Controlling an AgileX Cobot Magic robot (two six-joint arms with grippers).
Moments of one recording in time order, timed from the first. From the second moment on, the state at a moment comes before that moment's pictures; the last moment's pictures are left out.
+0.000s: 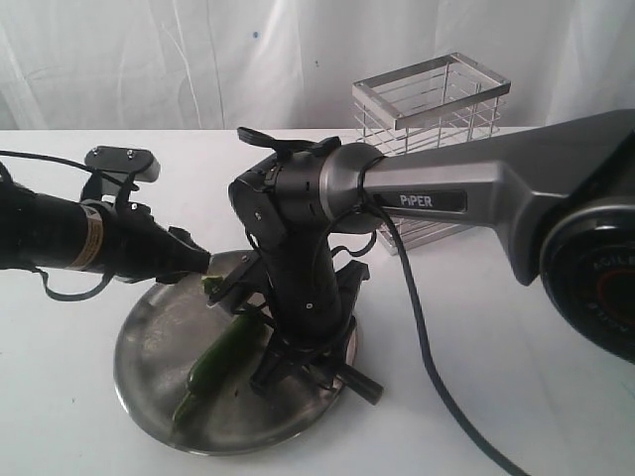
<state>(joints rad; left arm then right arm) -0.22 1.68 -0.82 1.63 -0.25 -1.67 0.81 2.18 -1.59 -0.08 1.21 -0.12</state>
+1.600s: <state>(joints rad) -0.22 1.88 -0.85 1.44 -0.32 -1.48 0.80 2.17 -1.58 -0.08 1.22 -0.12</state>
